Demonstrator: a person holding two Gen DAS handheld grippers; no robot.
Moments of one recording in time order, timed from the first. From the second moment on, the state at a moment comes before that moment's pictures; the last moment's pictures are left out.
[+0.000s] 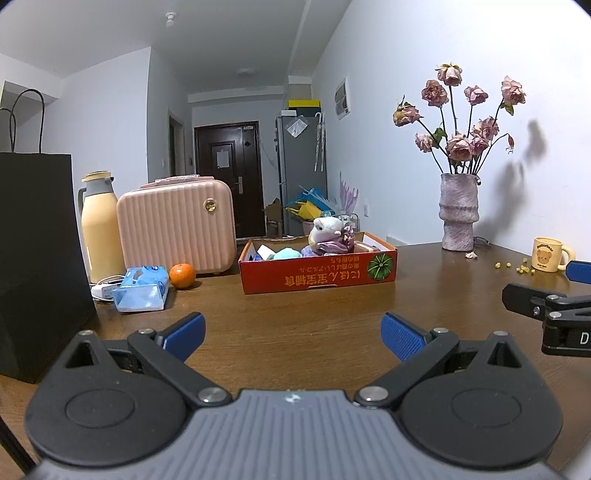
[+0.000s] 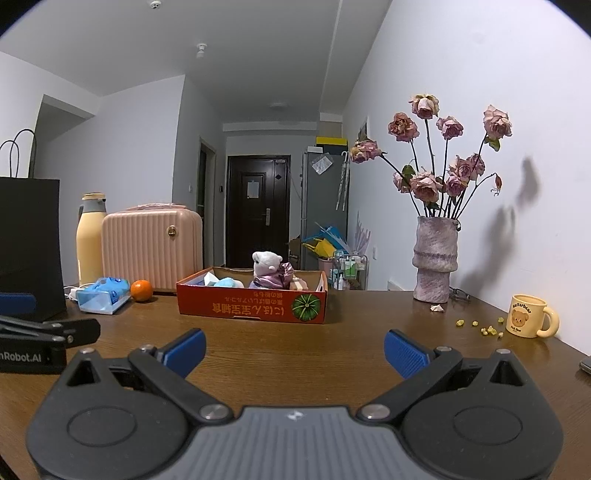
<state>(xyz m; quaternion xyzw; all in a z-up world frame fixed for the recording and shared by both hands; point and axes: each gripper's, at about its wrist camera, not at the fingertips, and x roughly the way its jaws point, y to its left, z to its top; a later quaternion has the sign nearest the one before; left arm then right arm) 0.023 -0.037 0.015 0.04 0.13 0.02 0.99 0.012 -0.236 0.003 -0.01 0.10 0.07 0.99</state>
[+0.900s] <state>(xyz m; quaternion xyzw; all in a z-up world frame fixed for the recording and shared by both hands) 0.027 -0.037 0.012 0.04 0.14 0.02 0.99 0.014 -0.233 0.003 -0.01 0.10 0.07 0.99</state>
